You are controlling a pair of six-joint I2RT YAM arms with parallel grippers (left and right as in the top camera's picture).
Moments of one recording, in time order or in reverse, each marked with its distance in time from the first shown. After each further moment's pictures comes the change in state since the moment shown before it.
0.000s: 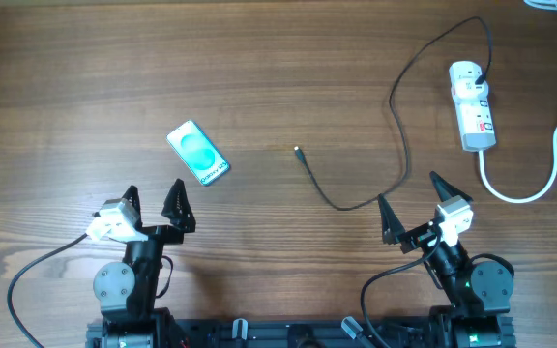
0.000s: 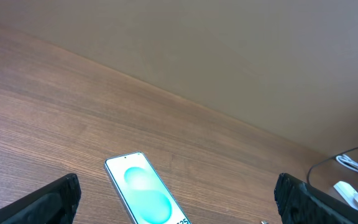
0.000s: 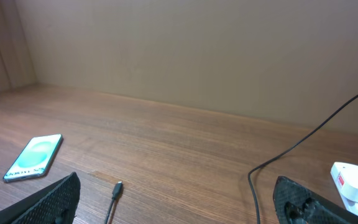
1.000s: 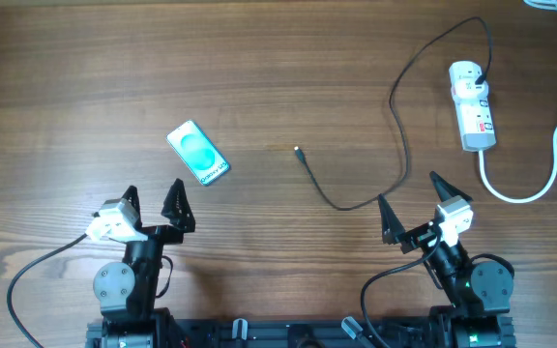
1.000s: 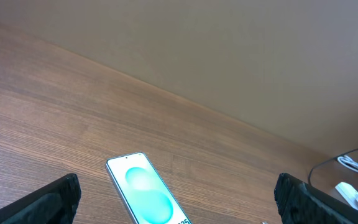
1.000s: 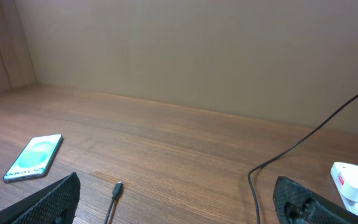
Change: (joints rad) left arm 0.000 0.000 0.000 0.000 -0.007 0.000; right arm 0.000 0.000 0.000 0.000 0.000 0.000
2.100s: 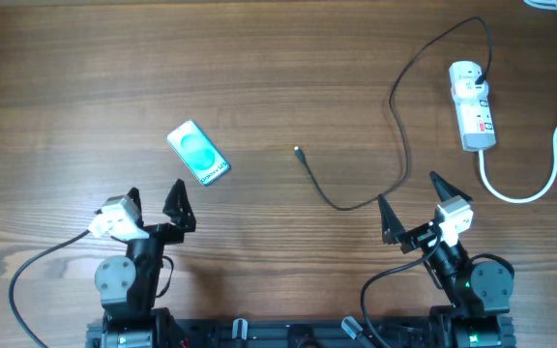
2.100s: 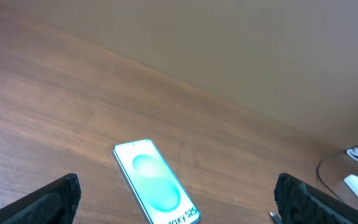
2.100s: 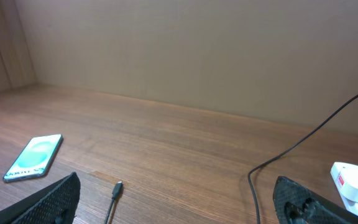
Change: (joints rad) left arm 0.000 0.069 0.000 0.000 0.002 0.003; right arm 0.000 0.000 0.000 0.000 0.000 0.000
